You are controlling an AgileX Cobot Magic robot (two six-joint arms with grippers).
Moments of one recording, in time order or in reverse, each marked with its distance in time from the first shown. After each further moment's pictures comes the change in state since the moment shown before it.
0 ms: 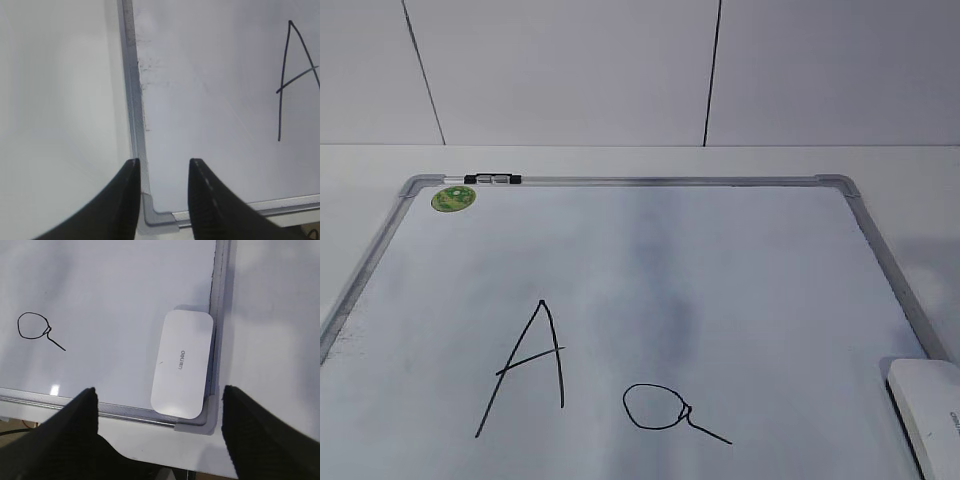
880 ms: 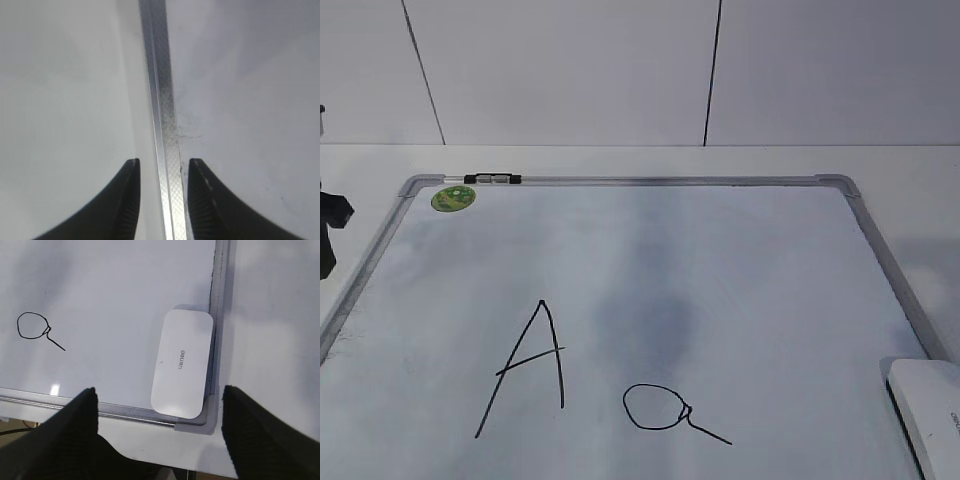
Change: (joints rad) left arm 0.000 0.686 -0.296 0.082 -0.148 0.020; right arm 0.000 0.000 0.000 0.000 0.002 0.002
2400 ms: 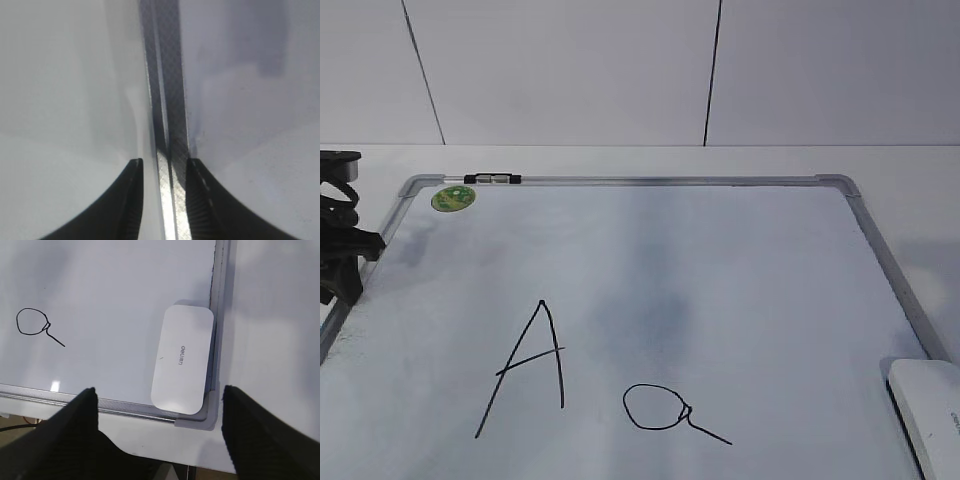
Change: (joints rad) left arm 0.000 0.180 -0.004 0.004 -0.130 0.000; right arm 0.000 0.000 0.000 0.000 0.013 0.002
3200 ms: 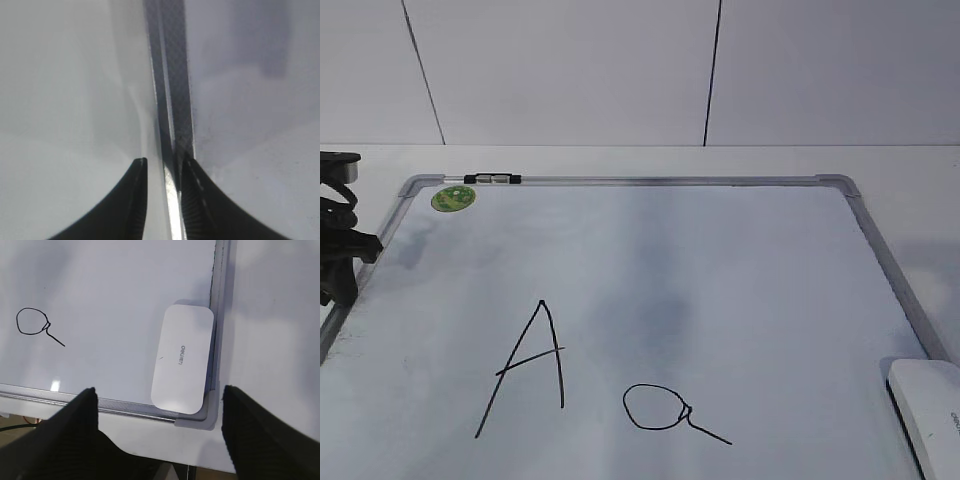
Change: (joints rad) left arm 0.000 0.000 0.000 0.019 0.004 0.000; right arm 0.000 0.000 0.000 0.000 0.002 0.002
